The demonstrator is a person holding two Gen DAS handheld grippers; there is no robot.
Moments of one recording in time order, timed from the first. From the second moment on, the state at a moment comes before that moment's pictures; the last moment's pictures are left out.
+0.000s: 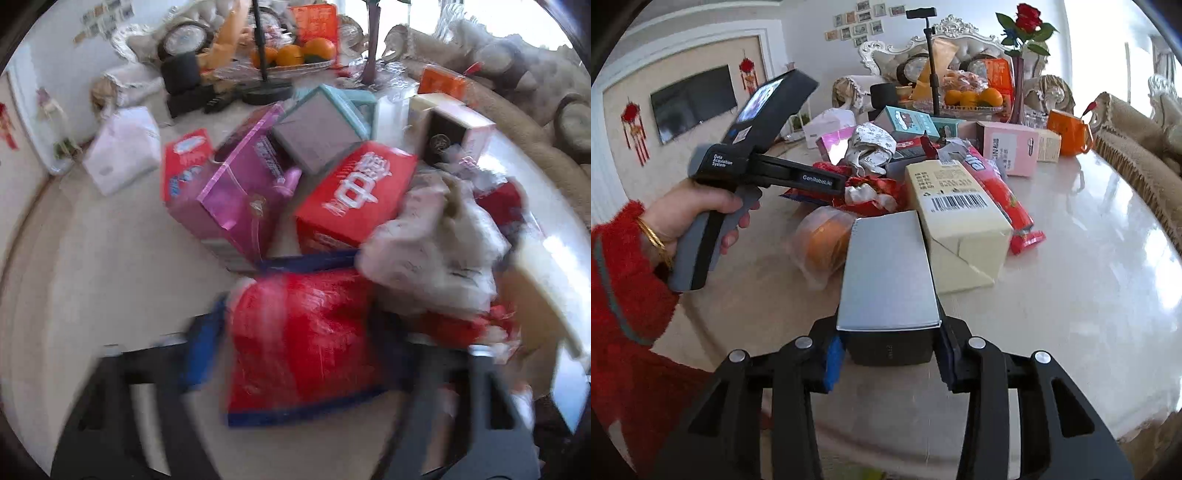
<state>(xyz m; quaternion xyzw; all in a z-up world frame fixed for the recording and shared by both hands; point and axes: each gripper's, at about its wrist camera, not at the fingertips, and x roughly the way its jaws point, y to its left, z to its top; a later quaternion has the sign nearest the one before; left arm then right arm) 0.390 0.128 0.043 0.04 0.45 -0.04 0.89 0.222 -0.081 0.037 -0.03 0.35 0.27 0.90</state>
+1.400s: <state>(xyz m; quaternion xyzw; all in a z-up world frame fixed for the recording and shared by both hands) 0.082 0.002 -0.109 0.01 0.52 -0.13 0.84 0.098 -0.149 -0.090 0.04 0.52 0.25 0.81</state>
